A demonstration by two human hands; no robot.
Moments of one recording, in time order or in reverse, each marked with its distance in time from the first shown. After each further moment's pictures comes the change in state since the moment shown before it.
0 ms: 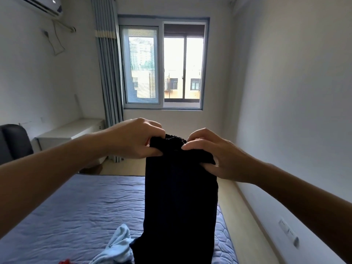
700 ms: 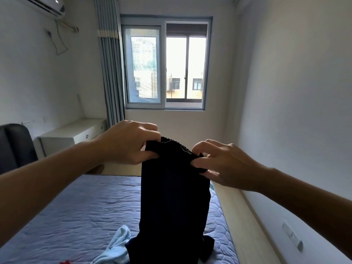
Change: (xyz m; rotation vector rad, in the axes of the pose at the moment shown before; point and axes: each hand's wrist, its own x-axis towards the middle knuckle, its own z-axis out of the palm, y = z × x) left_hand -0.012 -0.009 0.011 0.224 0.155 0.008; right_hand -0.006 0.008 0.007 -0.370 -0.058 -0.154
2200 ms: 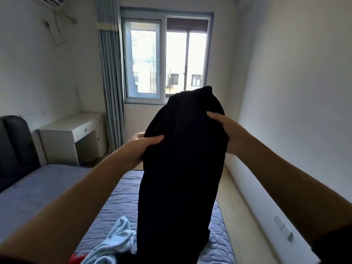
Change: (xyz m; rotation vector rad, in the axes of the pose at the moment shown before) left_hand -0.009 0.021 0.054 -1.603 0.166 -1.089; right_hand 0.045 0.015 -0.020 1.694 0.304 1.371
